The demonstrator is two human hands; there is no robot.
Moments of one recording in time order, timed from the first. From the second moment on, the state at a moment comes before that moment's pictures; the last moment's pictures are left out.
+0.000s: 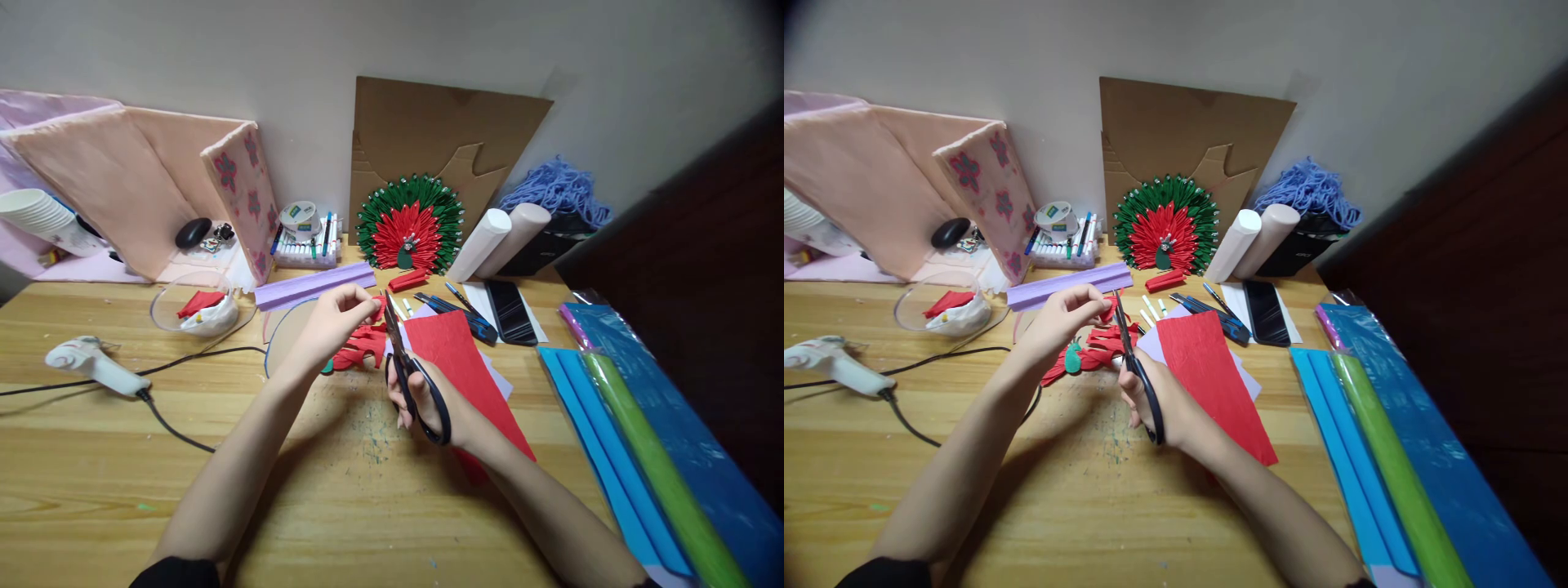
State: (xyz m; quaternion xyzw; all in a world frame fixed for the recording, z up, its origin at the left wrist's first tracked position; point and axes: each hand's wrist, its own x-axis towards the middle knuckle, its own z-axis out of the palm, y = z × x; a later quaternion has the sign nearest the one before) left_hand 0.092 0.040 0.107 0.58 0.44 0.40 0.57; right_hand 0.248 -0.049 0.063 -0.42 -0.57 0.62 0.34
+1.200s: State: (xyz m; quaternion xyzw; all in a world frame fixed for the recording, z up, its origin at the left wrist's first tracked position) left_hand 0.069 0.047 0.116 0.66 0.41 0.32 0.55; right_hand 0.256 -0.047 0.090 -0.50 -0.60 0.56 0.26
